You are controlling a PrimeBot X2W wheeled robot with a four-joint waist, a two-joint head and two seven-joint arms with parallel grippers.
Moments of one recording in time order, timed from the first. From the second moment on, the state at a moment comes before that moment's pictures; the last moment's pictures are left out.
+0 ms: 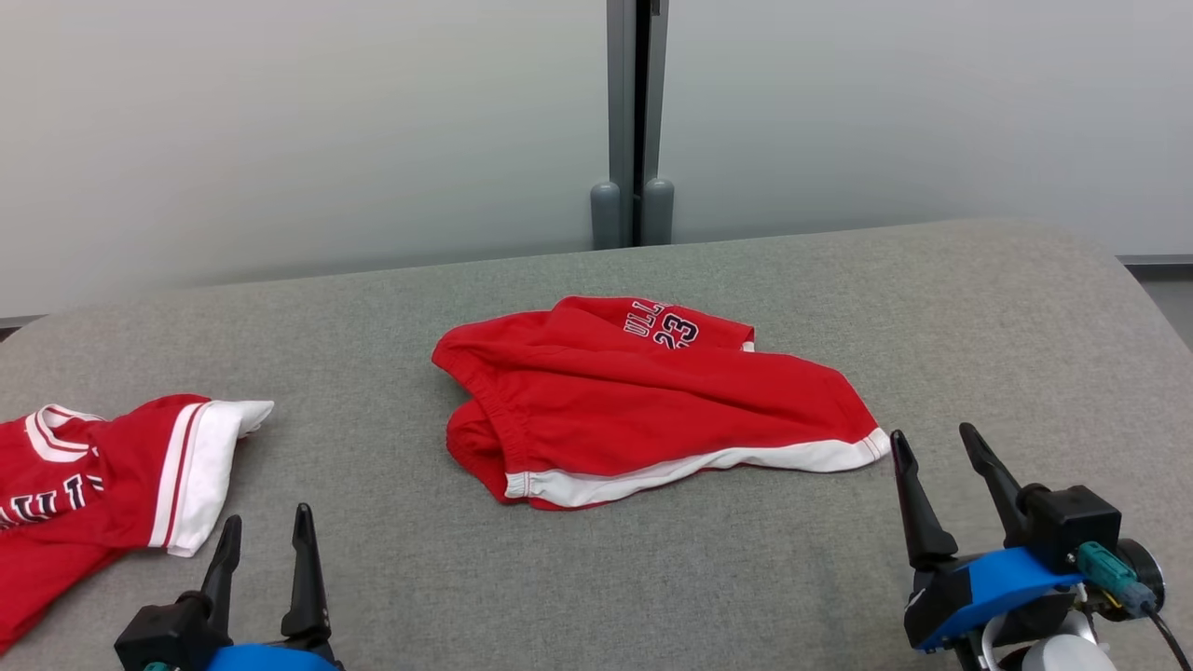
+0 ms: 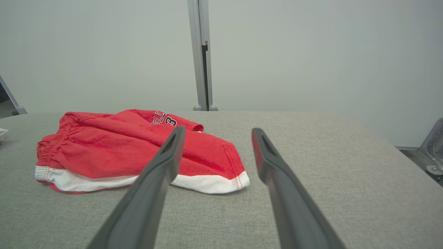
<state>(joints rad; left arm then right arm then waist) 0.03 0.15 -0.06 0.30 -0.34 -0.05 -0.26 -0.11 -0.05 -0.03 0.27 0.07 0.13 -0.15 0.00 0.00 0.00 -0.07</state>
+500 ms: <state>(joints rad) 0.03 0.16 -0.05 0.35 -0.32 -0.06 -0.26 -0.04 -0.05 -0.06 0.16 0.10 0.13 -0.08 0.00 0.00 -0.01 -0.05</state>
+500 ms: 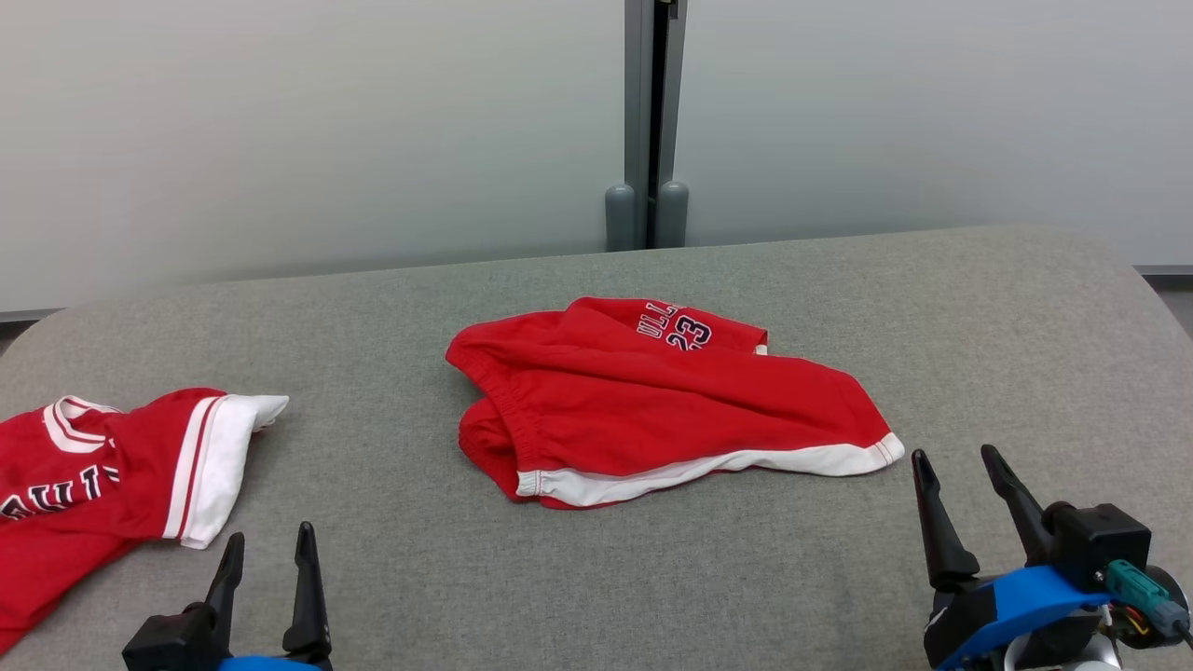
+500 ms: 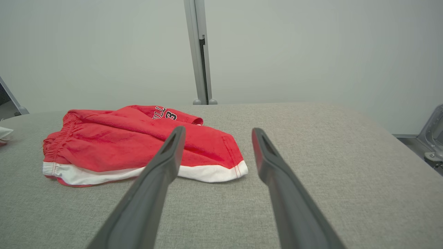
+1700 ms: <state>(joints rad) -0.39 0.15 -0.48 0.65 -0.44 -0.13 -0.20 -0.44 -0.05 -0.10 0.62 0.14 0.13 -0.02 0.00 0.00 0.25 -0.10</state>
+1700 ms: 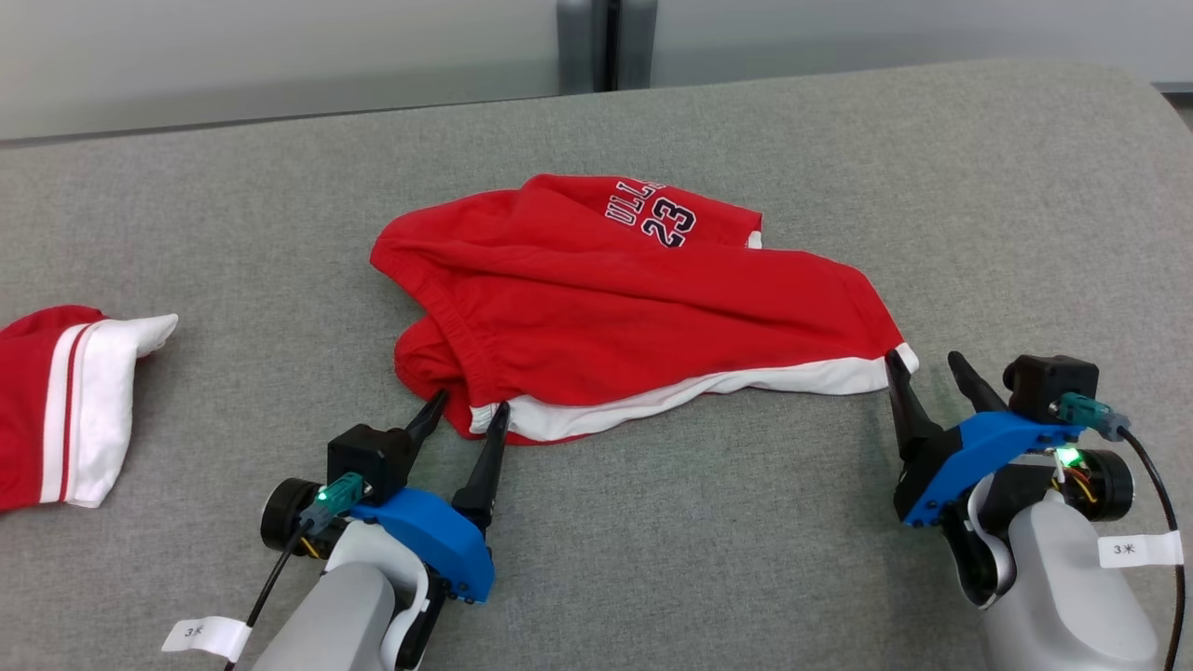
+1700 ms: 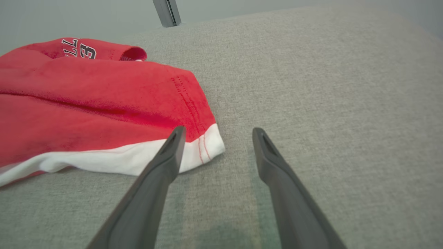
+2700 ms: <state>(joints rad) -0.41 0.23 -0.56 0.42 -0.60 -0.13 -0.26 -0.61 -0.05 0.01 0.80 0.29 0.13 -0.12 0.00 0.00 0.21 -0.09</state>
